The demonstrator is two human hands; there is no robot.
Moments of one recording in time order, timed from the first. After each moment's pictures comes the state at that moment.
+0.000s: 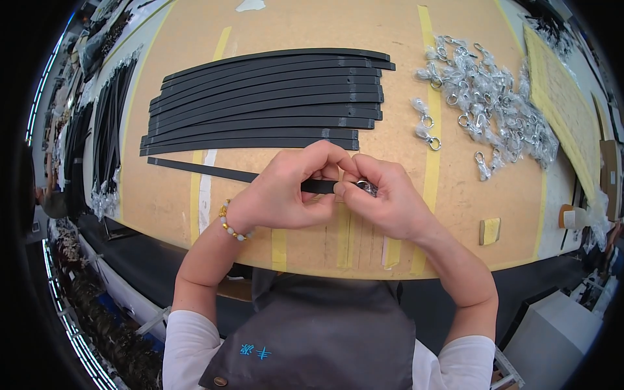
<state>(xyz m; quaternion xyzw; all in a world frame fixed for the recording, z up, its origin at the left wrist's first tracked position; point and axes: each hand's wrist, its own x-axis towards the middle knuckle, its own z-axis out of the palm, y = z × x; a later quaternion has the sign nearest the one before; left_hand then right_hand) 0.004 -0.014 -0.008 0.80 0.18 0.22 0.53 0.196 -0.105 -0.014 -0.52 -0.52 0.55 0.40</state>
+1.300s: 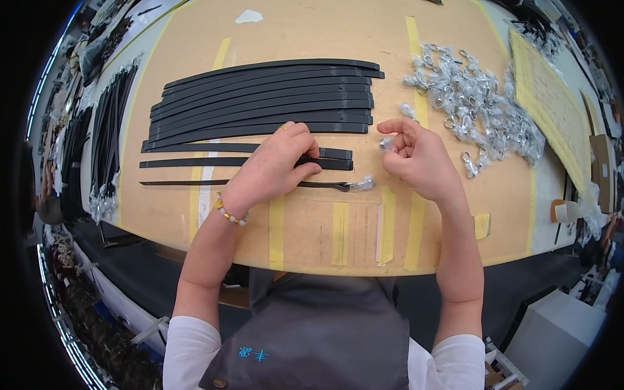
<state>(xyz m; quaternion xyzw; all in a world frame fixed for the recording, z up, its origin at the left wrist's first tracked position) -0.006 0.007 -0.018 0.90 0.28 0.14 0.31 0.251 -0.090 -0.001 -0.70 -0.49 0.40 0.33</state>
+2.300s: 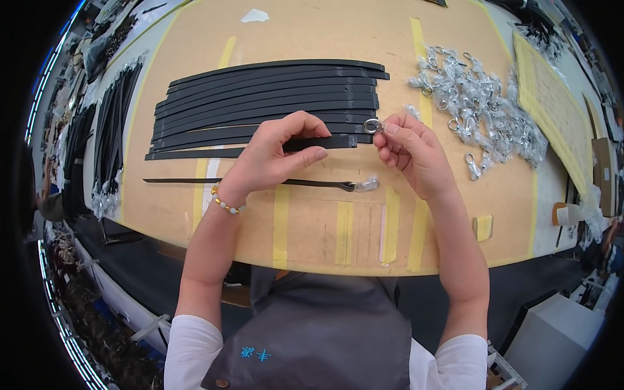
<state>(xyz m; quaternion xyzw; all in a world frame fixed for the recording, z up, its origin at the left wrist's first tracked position) -0.010 0.019 -0.003 0.80 0.24 0.24 0.50 0.247 -0.081 -0.019 -0.50 -0.32 0.59 0.55</state>
